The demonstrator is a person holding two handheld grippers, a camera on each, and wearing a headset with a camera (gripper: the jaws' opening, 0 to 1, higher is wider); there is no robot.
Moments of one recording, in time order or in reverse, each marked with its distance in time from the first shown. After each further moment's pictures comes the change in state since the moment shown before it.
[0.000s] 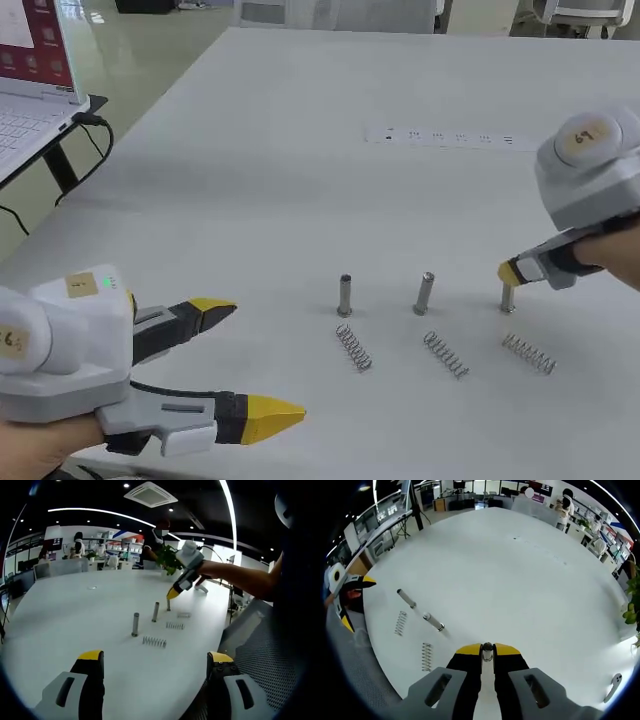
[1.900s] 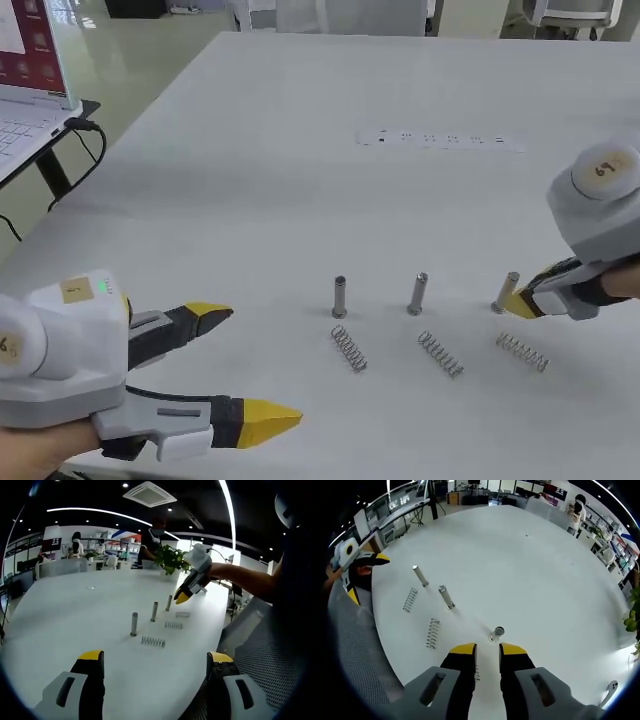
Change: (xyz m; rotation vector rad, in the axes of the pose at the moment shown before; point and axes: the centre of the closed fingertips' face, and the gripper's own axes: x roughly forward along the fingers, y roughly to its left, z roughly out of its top) left arm 0.000 -0.004 0.000 0.003 0.001 -0.009; right arm -0.019 0.016 -0.032 -0.095 0.021 0.055
